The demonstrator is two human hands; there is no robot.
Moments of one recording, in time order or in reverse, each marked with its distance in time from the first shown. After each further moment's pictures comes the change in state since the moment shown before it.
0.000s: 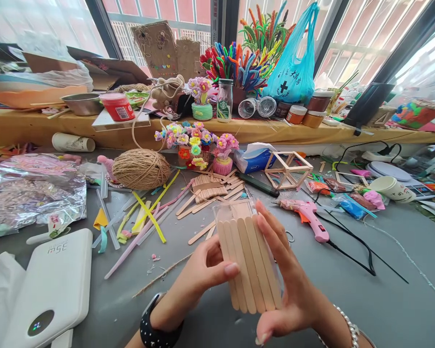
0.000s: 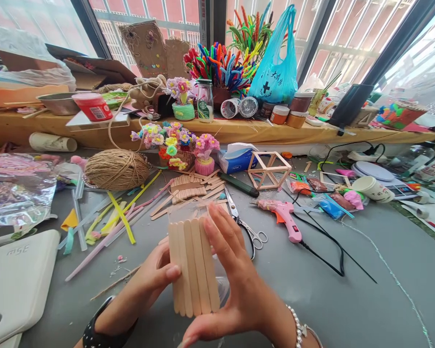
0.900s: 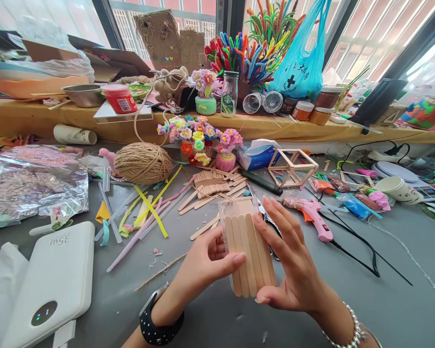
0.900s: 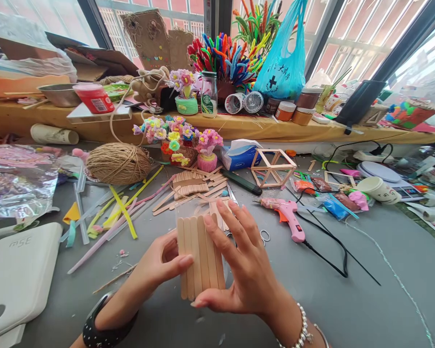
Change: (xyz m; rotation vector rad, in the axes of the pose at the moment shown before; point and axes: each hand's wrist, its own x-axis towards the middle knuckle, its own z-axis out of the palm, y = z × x) left_hand 0.004 0.001 -0.006 0.124 0.049 -0.018; right_hand 0.003 0.010 -0.006 -0.330 0.025 -0.064
